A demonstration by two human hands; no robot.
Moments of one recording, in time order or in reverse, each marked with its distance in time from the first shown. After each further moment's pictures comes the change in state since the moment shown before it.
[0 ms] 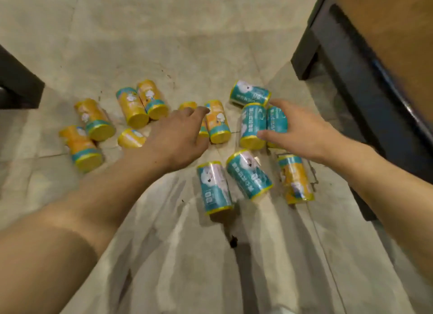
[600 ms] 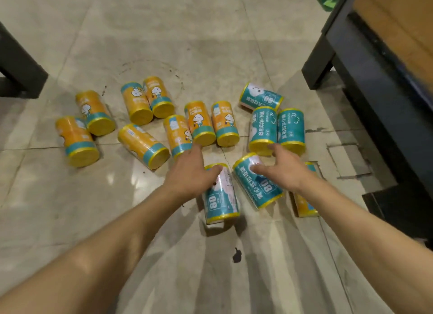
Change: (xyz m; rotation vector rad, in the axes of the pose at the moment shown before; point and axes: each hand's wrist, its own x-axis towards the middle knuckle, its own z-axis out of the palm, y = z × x) left_hand -0.013 -0.007 0.106 -0.473 -0.047 -0.357; right_hand 0.022 0.026 0.122 0.191 -0.079 0.191
